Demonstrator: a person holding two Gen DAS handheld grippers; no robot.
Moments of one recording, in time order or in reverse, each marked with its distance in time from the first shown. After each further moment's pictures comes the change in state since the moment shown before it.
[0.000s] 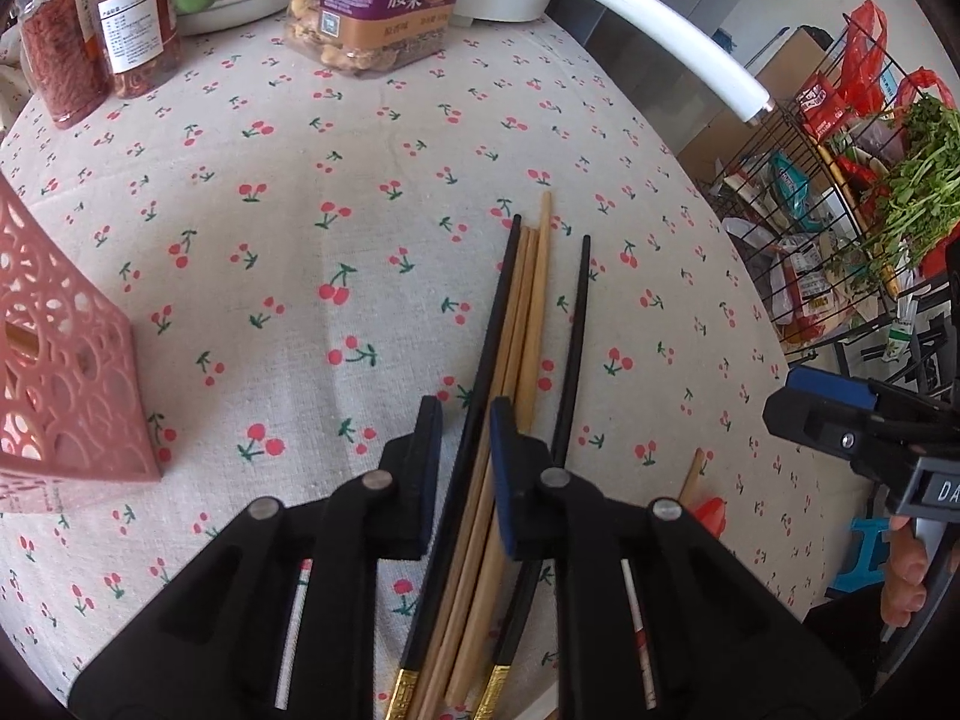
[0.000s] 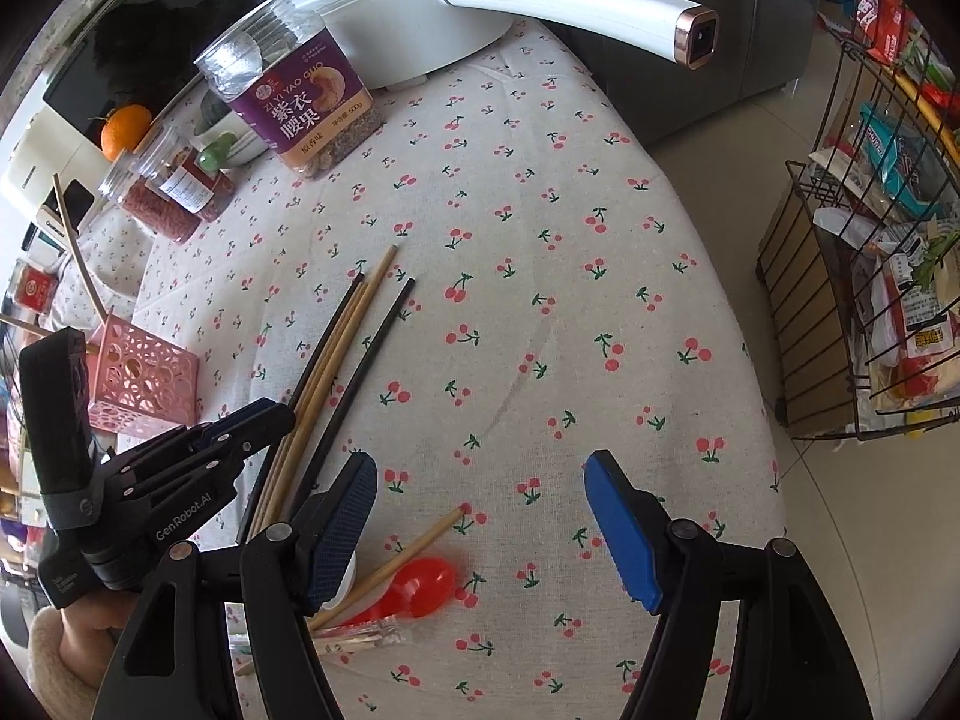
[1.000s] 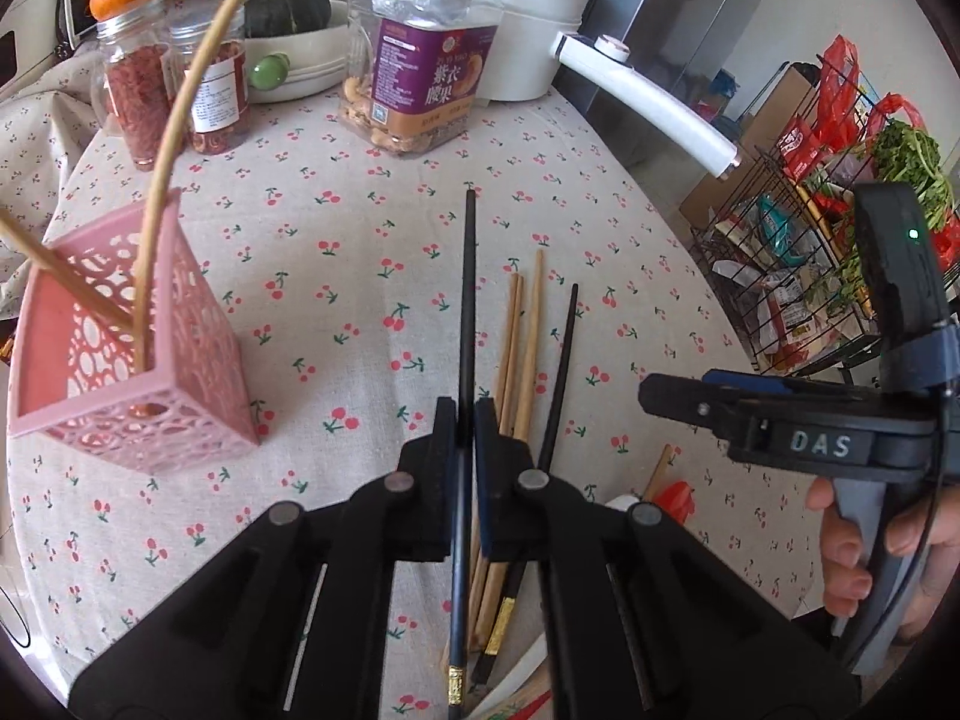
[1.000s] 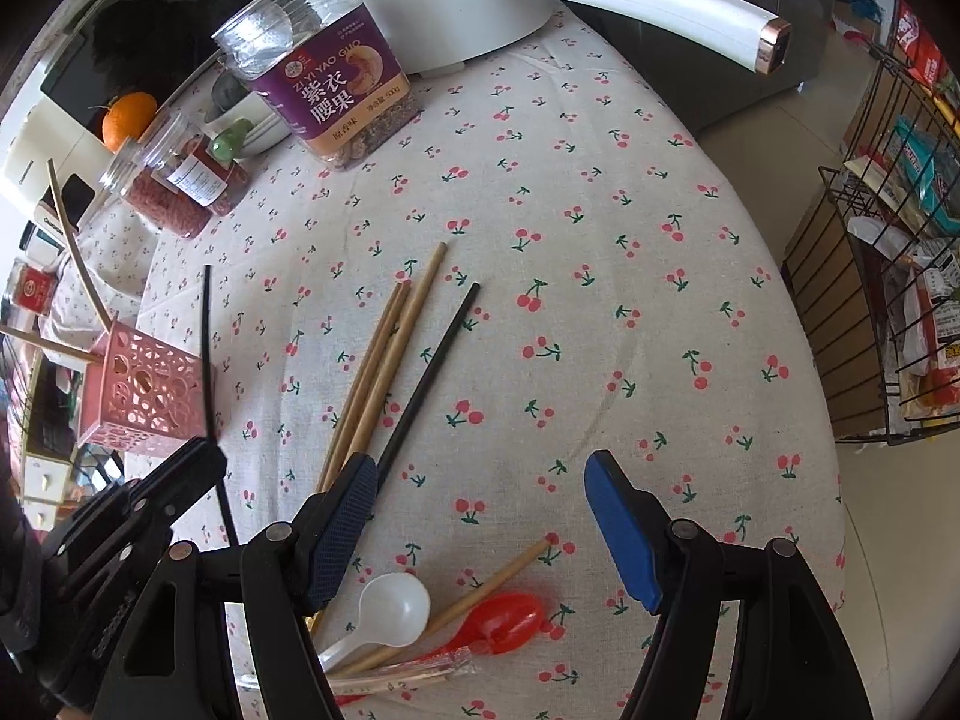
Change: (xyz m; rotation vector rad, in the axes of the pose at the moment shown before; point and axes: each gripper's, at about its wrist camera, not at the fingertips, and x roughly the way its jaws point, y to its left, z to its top) left arm -0.068 0.005 -0.018 -0.001 -0.145 0.047; right arm 0.023 0.043 0.012 -0.004 0.016 0.004
